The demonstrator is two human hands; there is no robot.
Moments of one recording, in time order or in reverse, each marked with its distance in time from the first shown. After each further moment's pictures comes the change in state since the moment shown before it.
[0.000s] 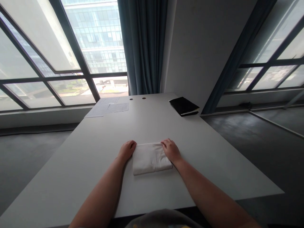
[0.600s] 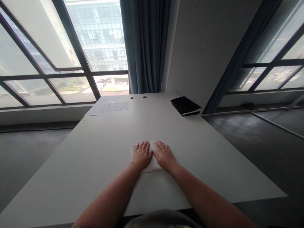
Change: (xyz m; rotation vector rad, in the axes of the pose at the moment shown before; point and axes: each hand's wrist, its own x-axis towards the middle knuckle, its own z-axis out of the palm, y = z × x) left_hand -0.024 0.085 0.051 0.269 -0.102 0.102; right_hand -0.027 -0.044 0.018 -0.127 -0.239 -0.029
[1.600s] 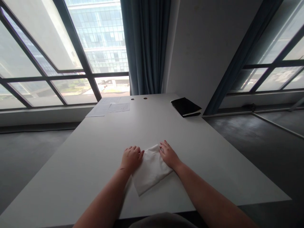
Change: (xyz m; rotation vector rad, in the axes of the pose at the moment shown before) left_hand -0.027 -0.021 -0.058 0.130 0.038 -0.133; right_hand 0.018 0.045 0.009 0.334 0.149 -0.088
